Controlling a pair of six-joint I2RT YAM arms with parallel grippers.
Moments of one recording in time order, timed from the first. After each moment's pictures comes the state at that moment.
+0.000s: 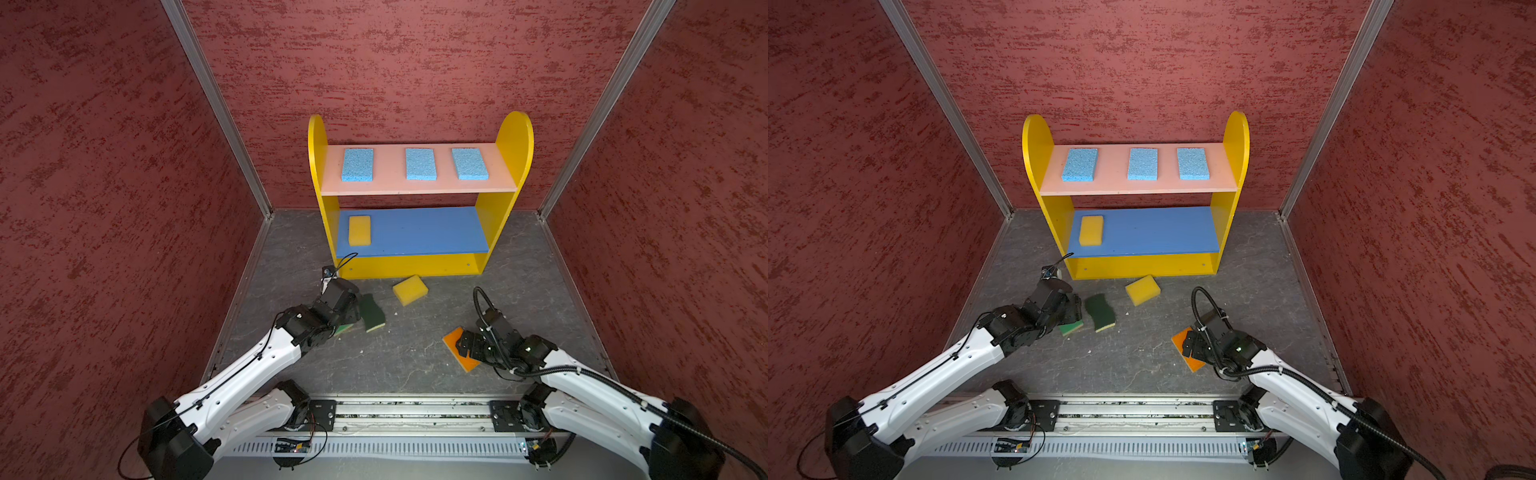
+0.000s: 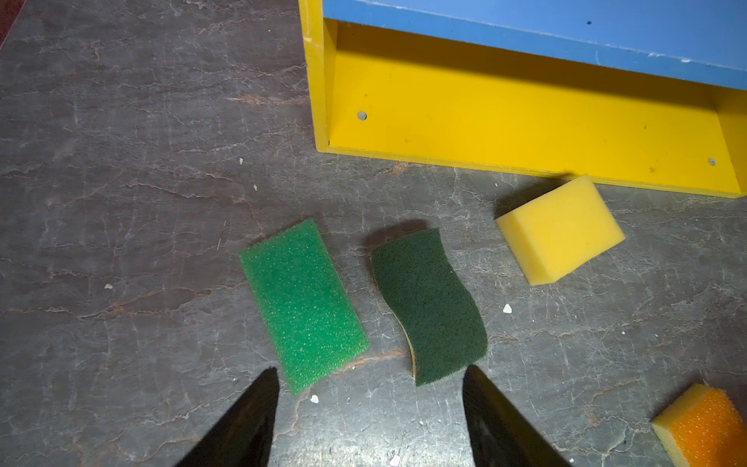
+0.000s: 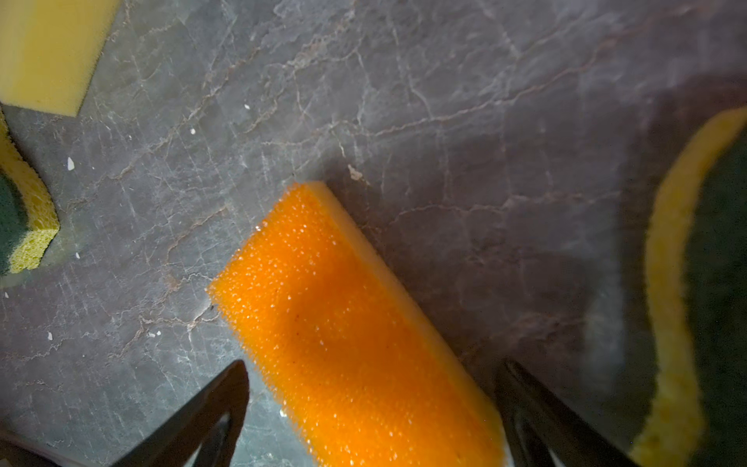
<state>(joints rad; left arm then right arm) -0.66 0.98 0.78 -0.73 -0.38 -0.68 0.69 0.92 0.38 -0.52 -0.01 0.93</state>
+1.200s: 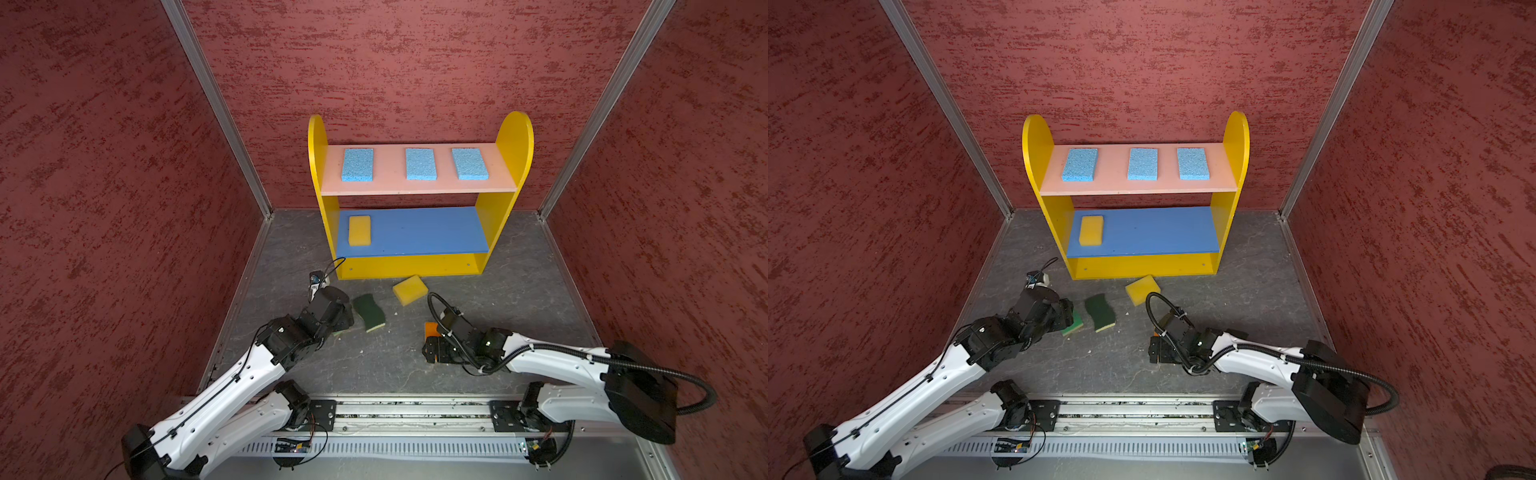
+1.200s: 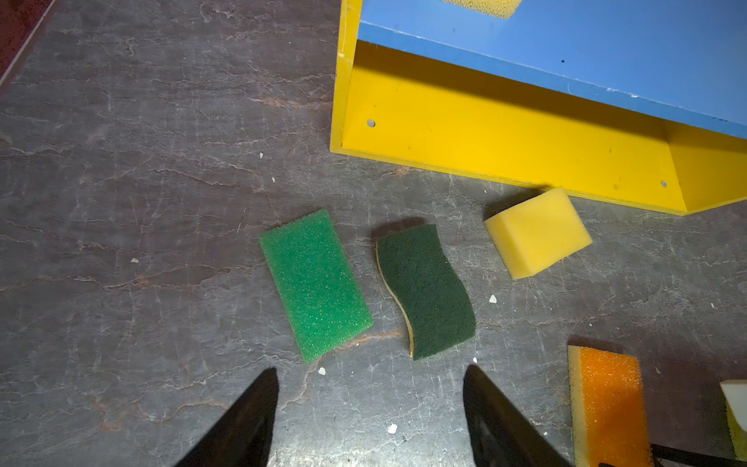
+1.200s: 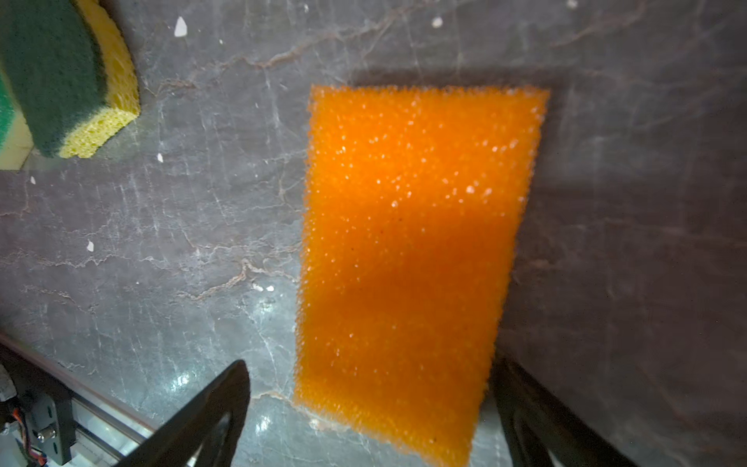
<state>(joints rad) -0.69 0.82 0.77 -0.85 -0.41 -0.75 0.99 1.28 0.57 -0.38 0.03 0.98</state>
